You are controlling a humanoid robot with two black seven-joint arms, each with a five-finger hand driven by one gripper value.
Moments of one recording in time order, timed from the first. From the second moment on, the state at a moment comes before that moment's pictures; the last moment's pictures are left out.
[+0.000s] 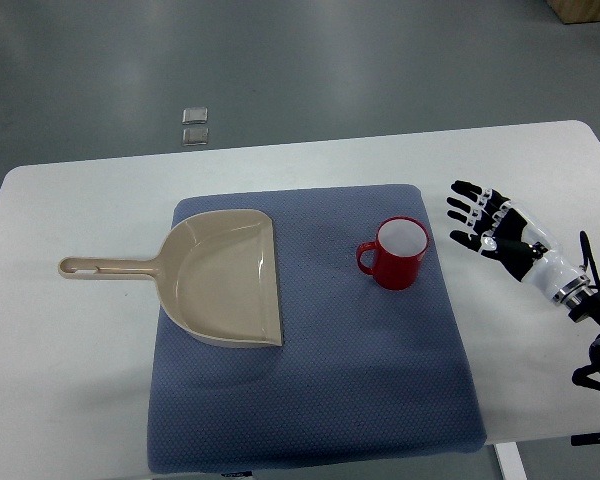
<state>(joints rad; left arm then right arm) 0.00 0.00 -0.07 -0.14 0.08 -0.04 0.10 0.20 -0.17 1.47 0.93 -1.07 0.61 0.35</state>
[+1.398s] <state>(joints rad) 0.01 0.00 -0.06 -0.14 0.08 -0.04 0.10 0.23 -0.19 1.36 0.92 -1.08 0.61 0.39</state>
